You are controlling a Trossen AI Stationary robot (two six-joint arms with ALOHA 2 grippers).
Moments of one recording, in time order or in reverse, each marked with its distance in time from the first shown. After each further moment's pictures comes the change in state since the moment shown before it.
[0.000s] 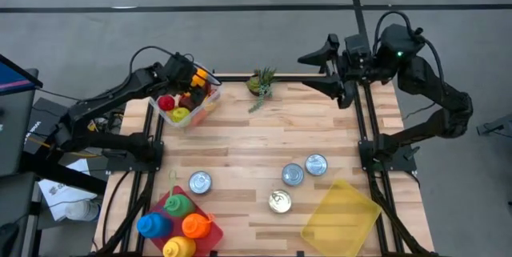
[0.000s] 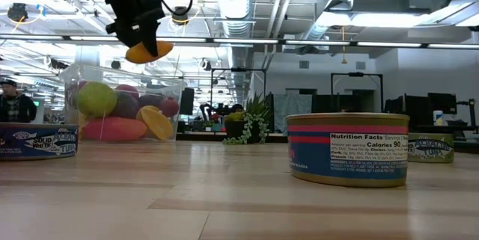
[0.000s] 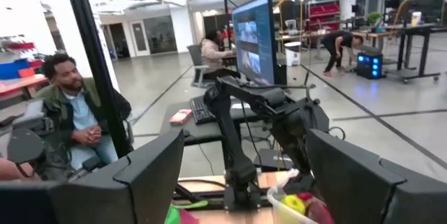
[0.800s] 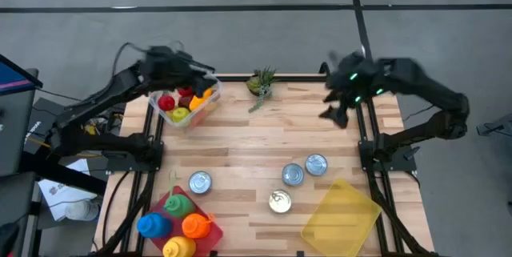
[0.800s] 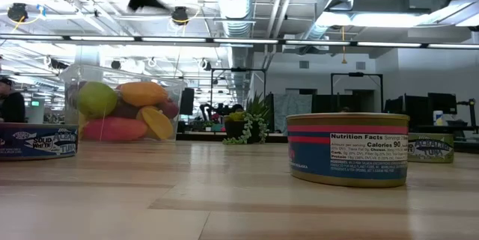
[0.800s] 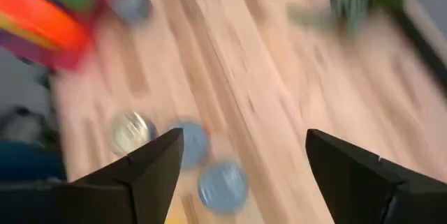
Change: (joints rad) left arm -0.068 -0.111 0.086 0.279 0.351 -0.254; right arm -0.039 -0.005 -0.108 -0.914 0.169 0.085
